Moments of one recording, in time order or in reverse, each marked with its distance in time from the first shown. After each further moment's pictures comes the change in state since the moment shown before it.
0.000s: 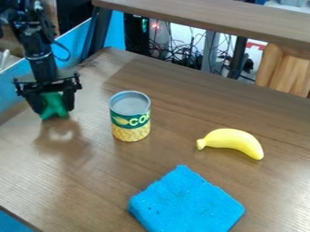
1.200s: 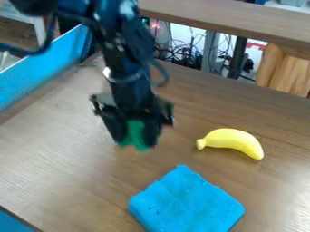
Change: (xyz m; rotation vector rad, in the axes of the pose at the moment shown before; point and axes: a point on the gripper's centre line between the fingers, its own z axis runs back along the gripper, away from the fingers) arm -0.155 -0.128 0.058 -0.113 -0.054 -0.492
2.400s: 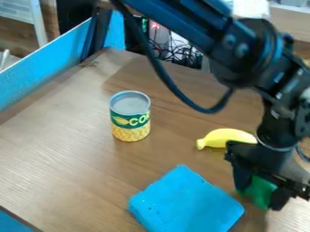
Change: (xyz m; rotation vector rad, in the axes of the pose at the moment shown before) arm -0.004 -0.155 -0.058 -0.011 0.018 -0.363
